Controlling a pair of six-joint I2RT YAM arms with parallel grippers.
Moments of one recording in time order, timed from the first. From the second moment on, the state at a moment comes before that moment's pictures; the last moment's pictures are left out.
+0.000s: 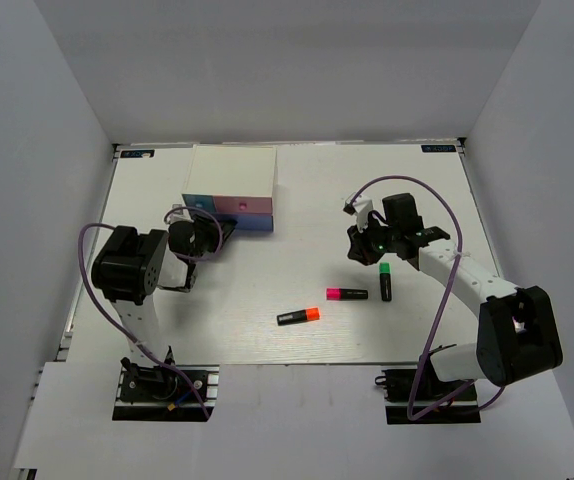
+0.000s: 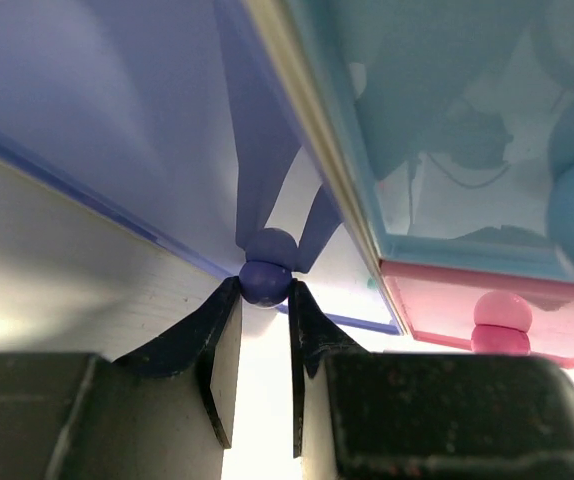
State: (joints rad) left arm -0.14 1.92 0.55 1.07 0.24 -1.22; right arm 0.35 1.36 0.84 -0.33 -0.45 -0.35
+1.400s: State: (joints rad) left arm -0.15 1.27 0.31 0.50 0.30 -1.00; right arm 0.38 1.42 0.77 -0.48 -0.62 -0.72
